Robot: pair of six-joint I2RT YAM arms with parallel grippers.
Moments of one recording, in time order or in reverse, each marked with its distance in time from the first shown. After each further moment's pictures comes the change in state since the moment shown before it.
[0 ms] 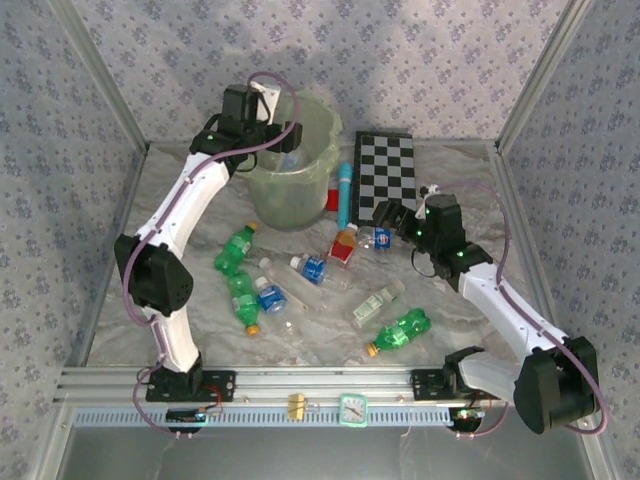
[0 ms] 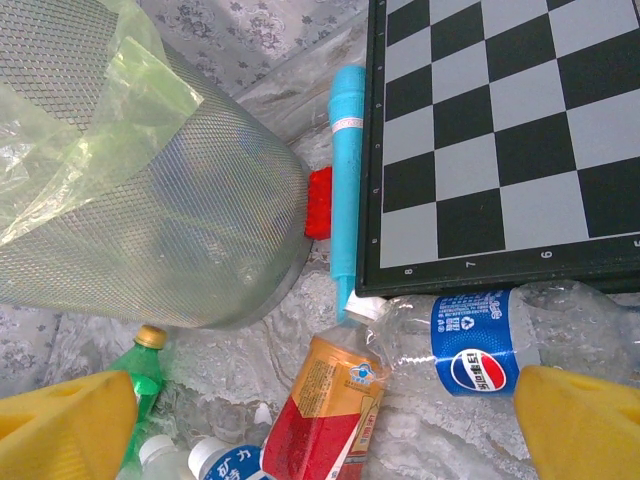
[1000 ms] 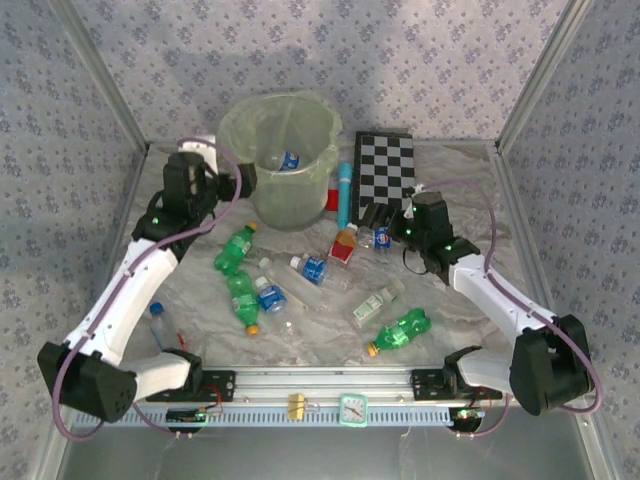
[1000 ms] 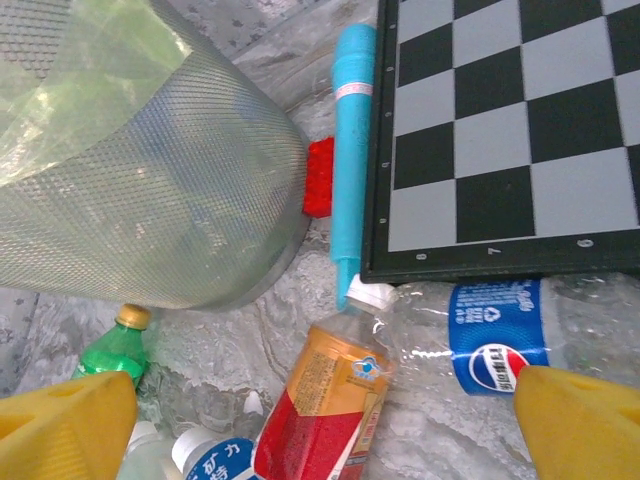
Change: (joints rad) left arm 0.064 -0.695 -0.813 0.227 -0.175 -0.191; right arm 0.056 0.102 0.025 0.034 0.011 -0.019
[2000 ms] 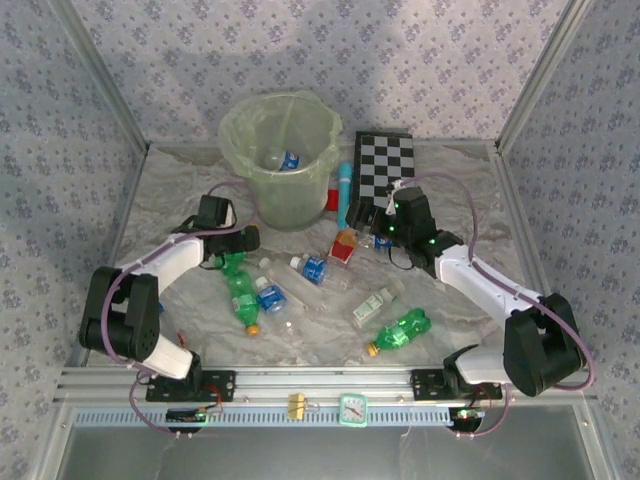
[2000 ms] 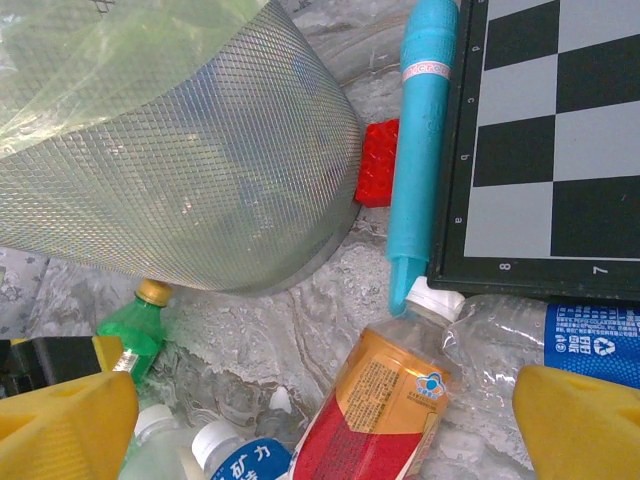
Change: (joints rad) left arm 0.100 0.345 -0.278 0.024 0.132 -0.060; right arm 0.082 0.101 0.065 0.035 0.008 -0.034
